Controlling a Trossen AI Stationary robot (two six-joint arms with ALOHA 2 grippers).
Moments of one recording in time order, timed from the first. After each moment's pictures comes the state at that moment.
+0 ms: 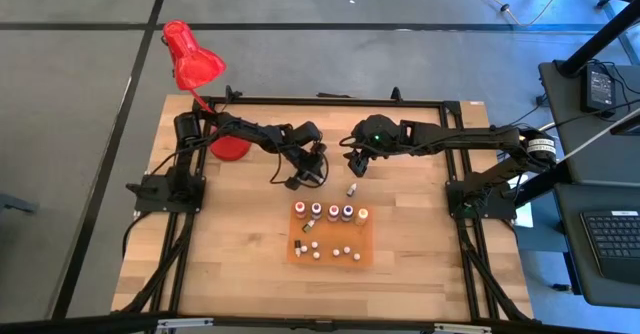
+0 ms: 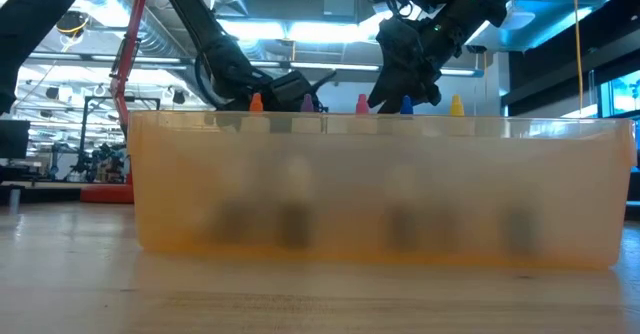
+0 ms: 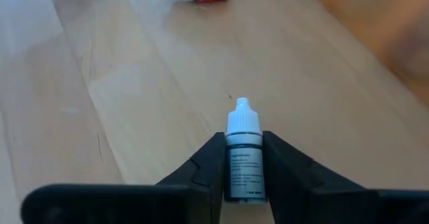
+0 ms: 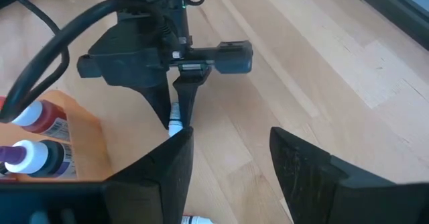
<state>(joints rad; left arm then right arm) 0.39 2.00 1.06 -0.07 0.55 0.77 -0.23 1.45 0.99 -0.31 0.04 0.31</state>
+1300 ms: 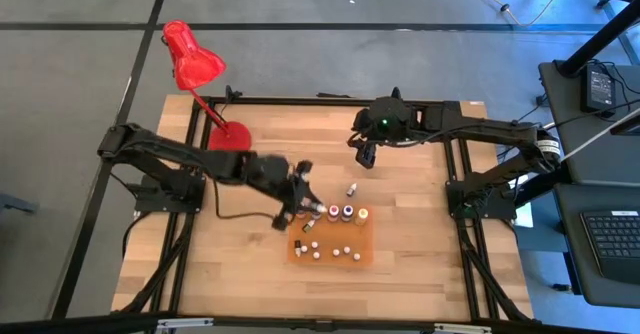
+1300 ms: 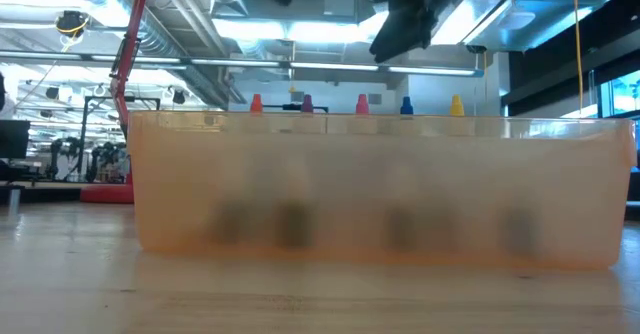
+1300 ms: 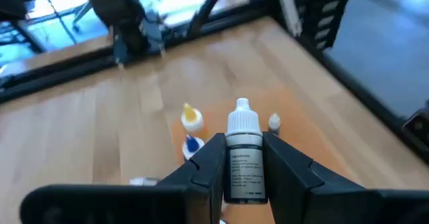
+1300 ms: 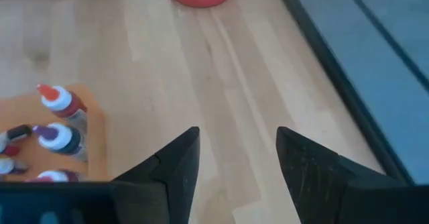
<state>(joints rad) -0.12 1.40 1.06 -0.13 0.12 0.19 -0.22 1.41 1.28 -0.61 0.09 0.02</state>
